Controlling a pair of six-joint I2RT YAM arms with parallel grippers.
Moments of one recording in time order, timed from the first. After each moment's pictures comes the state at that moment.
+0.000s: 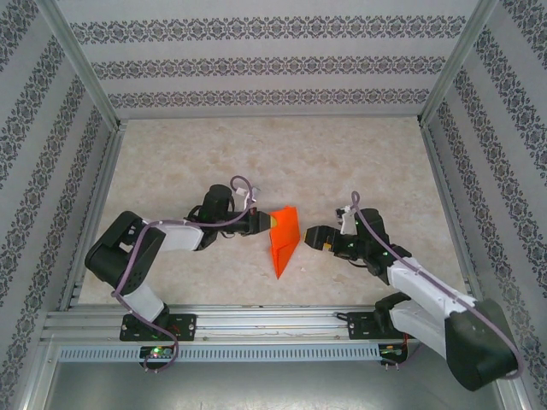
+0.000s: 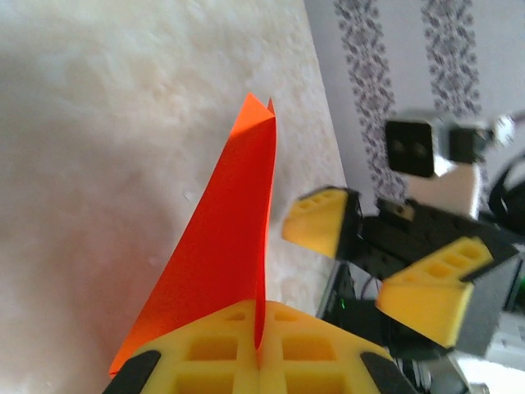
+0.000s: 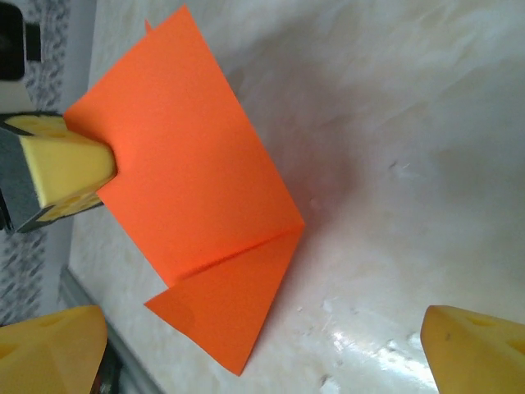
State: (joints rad) left arm -0.50 1.66 0.64 0.53 0.82 -0.81; right arm 0.35 1.01 0.32 -0.02 -0.61 0.72
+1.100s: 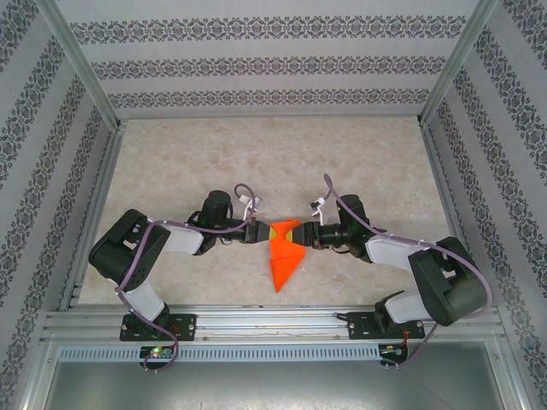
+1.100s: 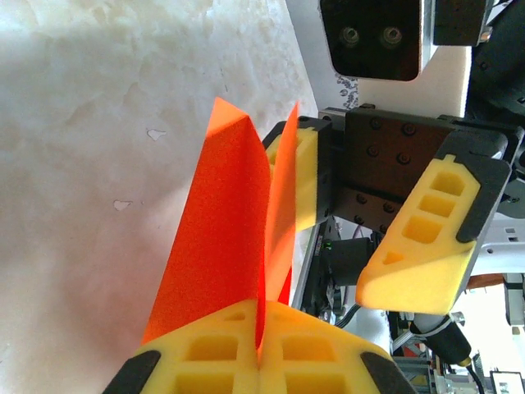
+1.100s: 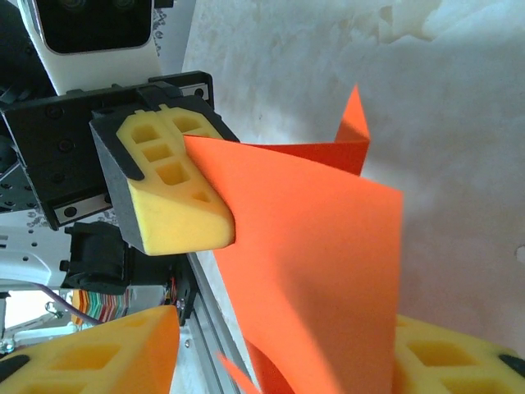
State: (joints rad) left arm -0.50 1.69 0.59 0.61 0.94 -0.76; right arm 0.39 1.40 0.44 0.30 -0.93 0.67
